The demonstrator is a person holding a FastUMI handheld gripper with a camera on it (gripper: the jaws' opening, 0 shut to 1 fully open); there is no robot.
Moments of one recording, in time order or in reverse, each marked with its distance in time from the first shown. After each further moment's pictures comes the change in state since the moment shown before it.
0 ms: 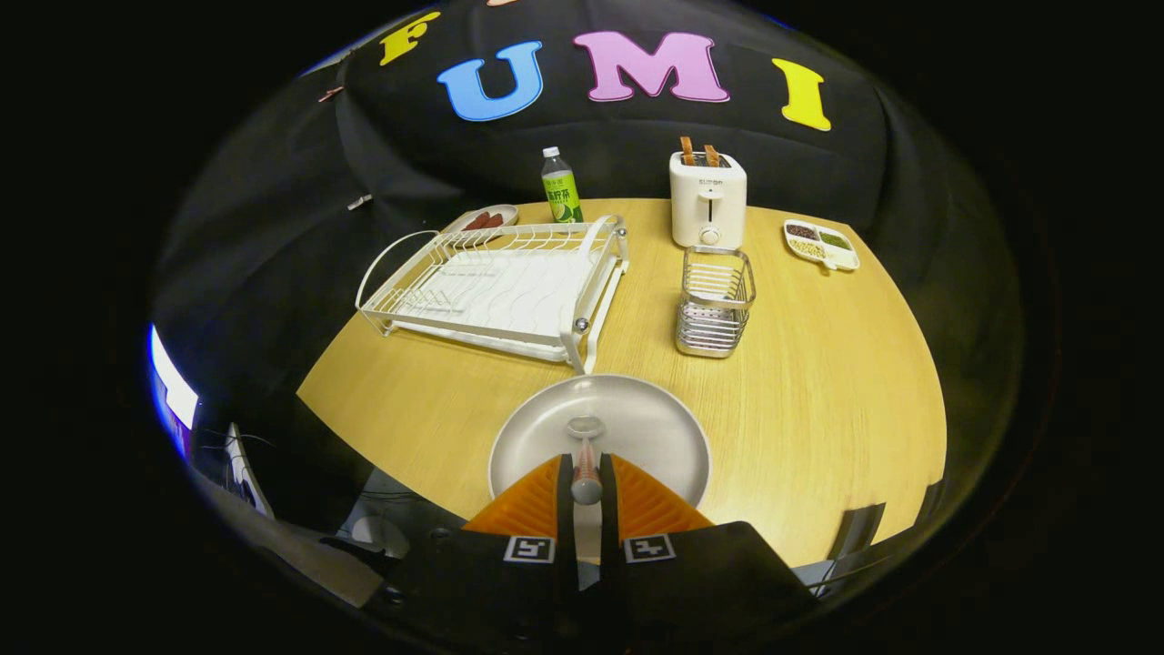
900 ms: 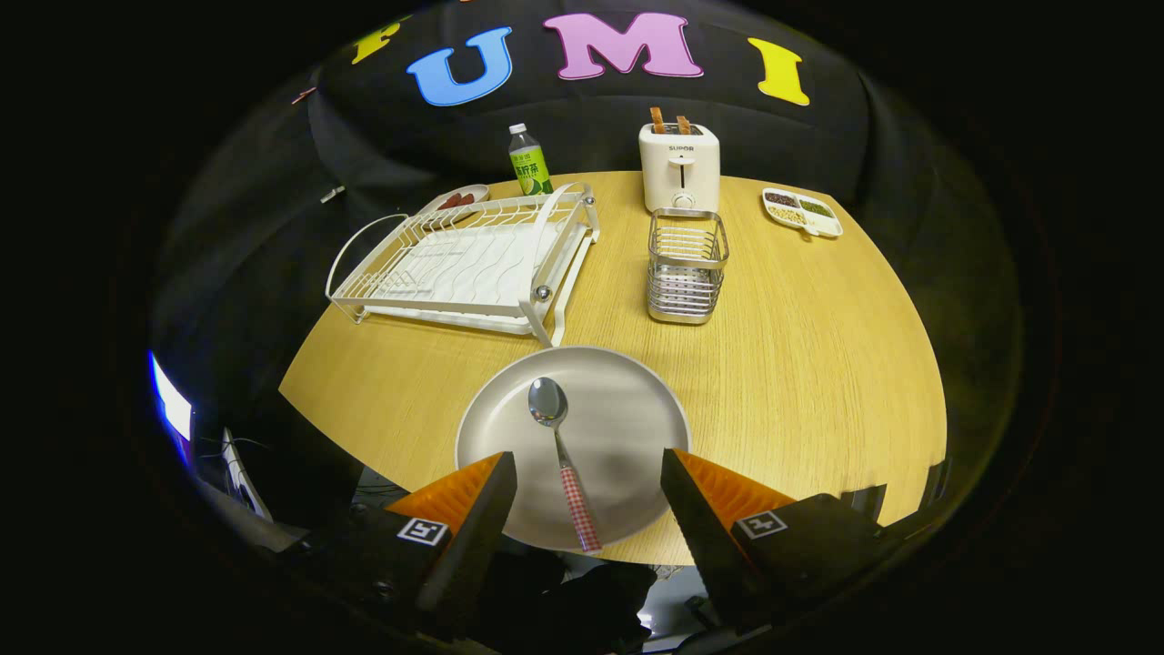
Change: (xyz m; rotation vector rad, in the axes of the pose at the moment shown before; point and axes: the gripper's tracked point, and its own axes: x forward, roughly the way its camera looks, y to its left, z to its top) arm 0.003 -0.037 -0.016 0.040 0.062 -0.080
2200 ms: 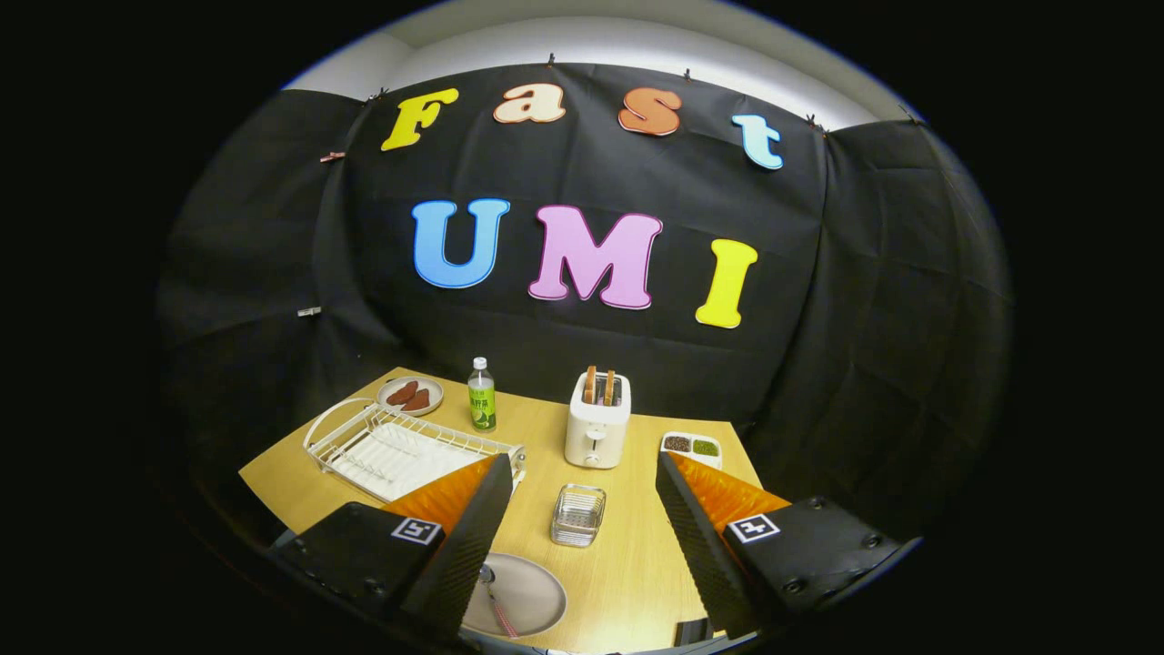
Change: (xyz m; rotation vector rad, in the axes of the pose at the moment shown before) arm -0.187 -0.017 0.228 -0.177 -0.647 -0.233
